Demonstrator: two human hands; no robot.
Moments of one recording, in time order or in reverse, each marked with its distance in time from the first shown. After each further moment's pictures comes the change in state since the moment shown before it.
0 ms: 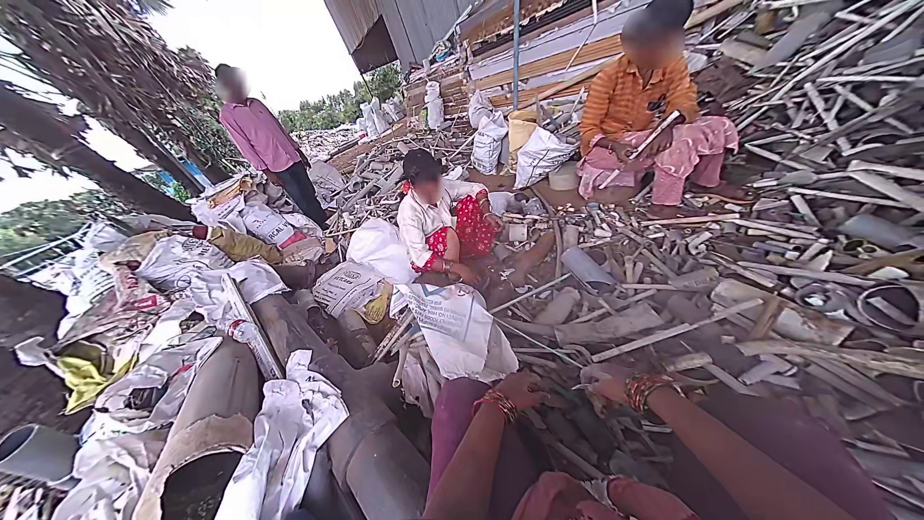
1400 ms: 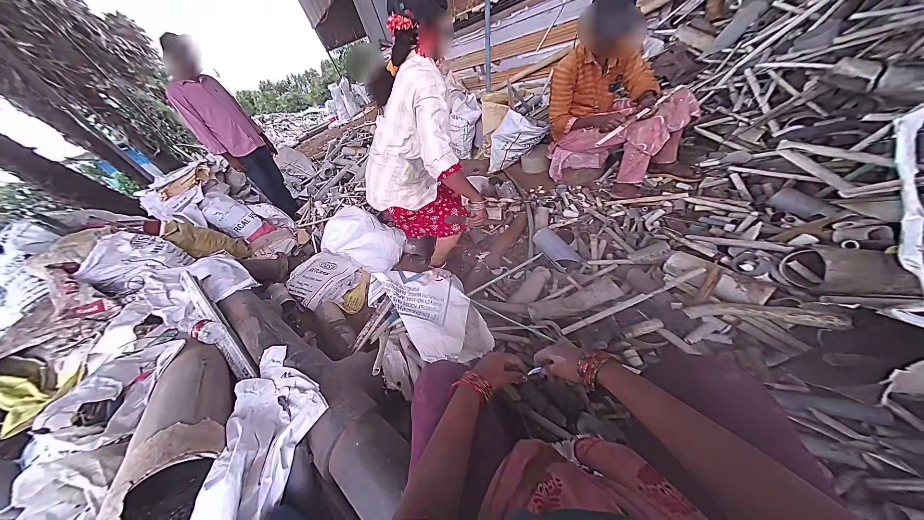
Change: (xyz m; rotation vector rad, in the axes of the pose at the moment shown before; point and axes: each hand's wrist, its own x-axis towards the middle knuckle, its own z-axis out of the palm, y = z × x) left_hand -0.001 -0.001 -0.002 0.027 -0.040 0.145; right_hand 0.001 -0.021 0.017 -0.024 -0.035 -0.139
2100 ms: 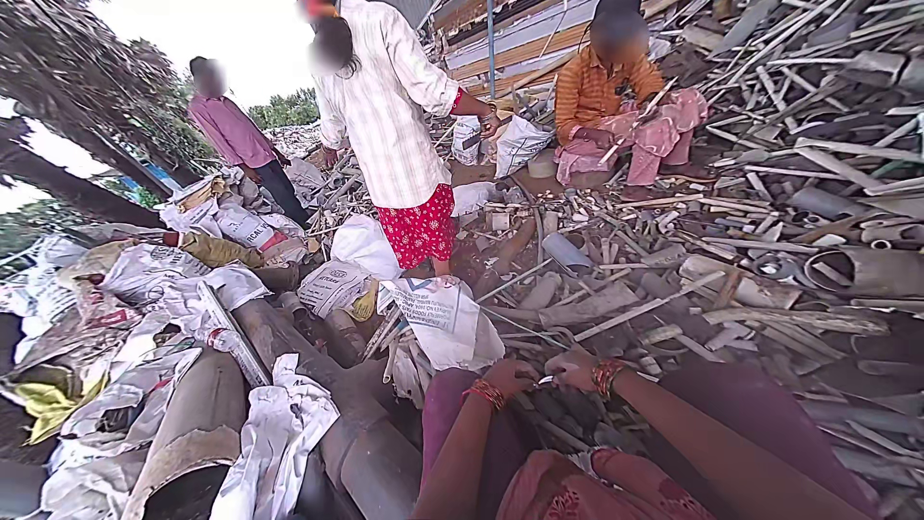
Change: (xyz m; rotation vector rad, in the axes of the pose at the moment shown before) left_hand -0.003 0.002 0.001 0.026 0.019 0.015; right_hand -0.002 0.000 0.001 0.056 -0.019 -0.012
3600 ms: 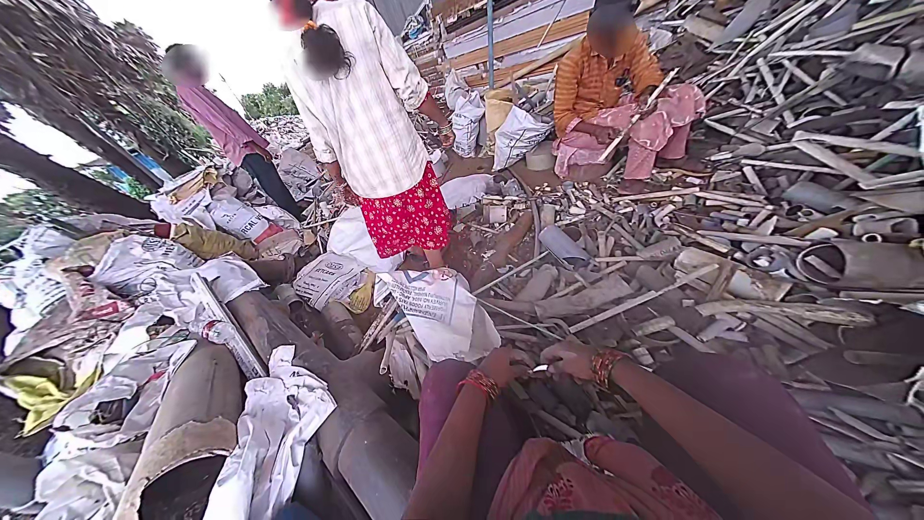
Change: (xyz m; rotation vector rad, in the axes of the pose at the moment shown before) left_hand 0.000 -0.005 -0.003 -0.051 0.049 0.068; right_hand 0.000 0.002 -0.002 0.041 0.021 -0.025
